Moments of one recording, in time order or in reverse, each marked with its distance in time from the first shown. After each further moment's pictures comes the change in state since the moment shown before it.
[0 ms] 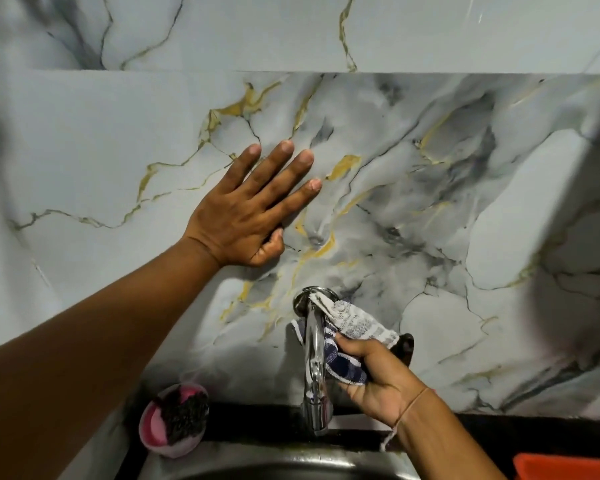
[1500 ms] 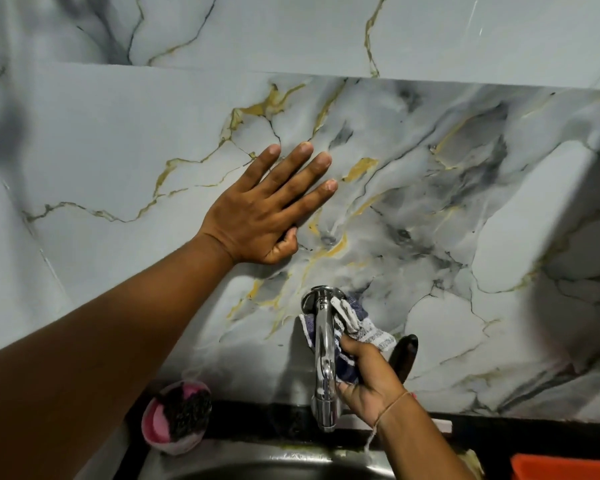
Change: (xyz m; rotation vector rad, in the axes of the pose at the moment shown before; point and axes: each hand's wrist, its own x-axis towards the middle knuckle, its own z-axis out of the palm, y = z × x) left_hand 0.000 0.001 0.002 -0.038 0.049 -0.003; right_hand 0.016 0.022 0.003 0.021 0.169 -0.128
